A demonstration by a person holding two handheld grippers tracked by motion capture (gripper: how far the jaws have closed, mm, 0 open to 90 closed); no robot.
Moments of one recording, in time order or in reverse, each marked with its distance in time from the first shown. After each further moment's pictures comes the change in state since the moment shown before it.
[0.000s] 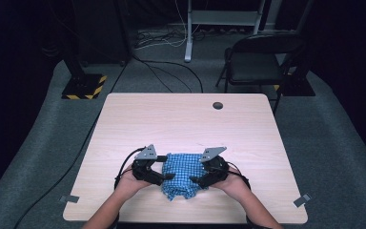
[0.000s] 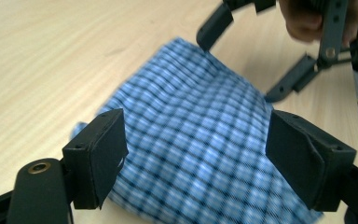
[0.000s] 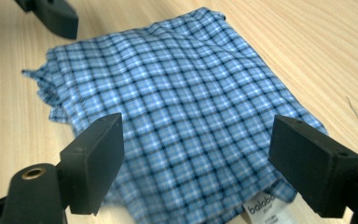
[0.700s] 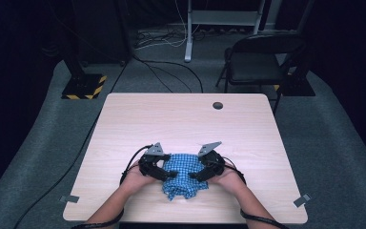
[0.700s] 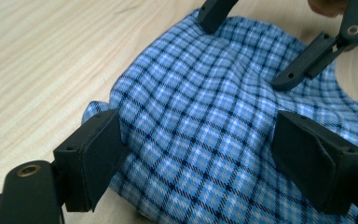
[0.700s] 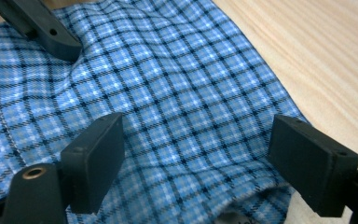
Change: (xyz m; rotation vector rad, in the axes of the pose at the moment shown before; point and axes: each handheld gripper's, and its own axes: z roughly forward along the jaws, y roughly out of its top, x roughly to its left) left arm 0.022 -0.016 0.037 0.129 -0.015 -0.003; right arm -0.026 -0.009 0.030 0.065 0.021 0.062
